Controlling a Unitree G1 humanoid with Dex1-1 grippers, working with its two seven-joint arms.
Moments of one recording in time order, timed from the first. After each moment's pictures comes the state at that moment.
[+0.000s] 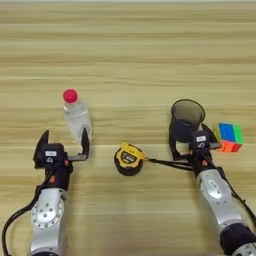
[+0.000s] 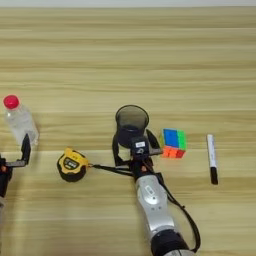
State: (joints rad) left arm 0.06 0.06 0.13 0.51 -0.09 -0.64 -0.11; right arm -0.17 0.03 0.04 0.72 -0.09 -0.51 -0.01
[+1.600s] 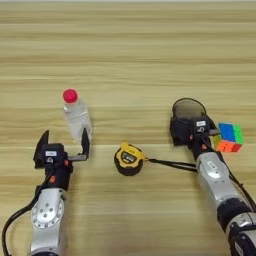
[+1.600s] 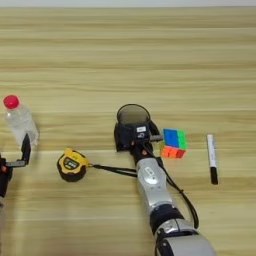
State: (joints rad) left arm 0.06 0.06 0.13 0.51 -0.08 -0.64 -0.11; right arm -0.38 0.01 -0.02 0.97 -0.05 -0.54 0.00
